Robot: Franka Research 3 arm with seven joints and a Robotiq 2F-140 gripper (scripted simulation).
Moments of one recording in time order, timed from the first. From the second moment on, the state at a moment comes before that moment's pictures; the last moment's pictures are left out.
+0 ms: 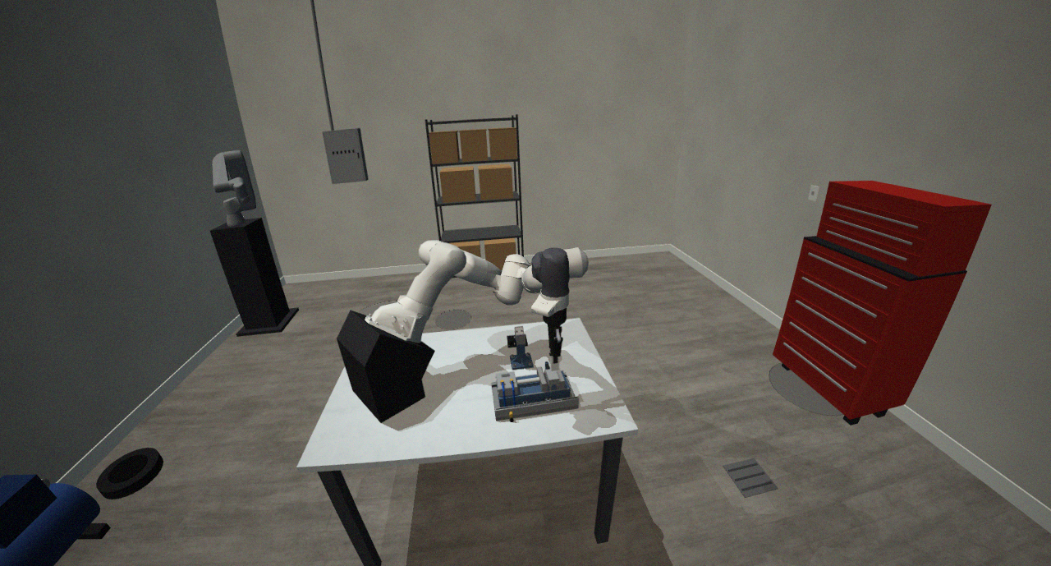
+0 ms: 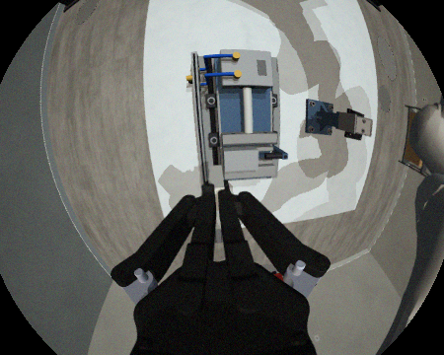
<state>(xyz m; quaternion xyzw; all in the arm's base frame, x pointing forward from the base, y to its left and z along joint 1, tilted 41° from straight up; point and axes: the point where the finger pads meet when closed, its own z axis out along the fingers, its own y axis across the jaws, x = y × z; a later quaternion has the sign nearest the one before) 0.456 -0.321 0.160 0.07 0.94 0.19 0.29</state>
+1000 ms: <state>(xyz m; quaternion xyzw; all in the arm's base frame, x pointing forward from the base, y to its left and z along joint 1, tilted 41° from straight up) 0.464 -0.315 0.149 0.06 0.94 0.19 0.29</state>
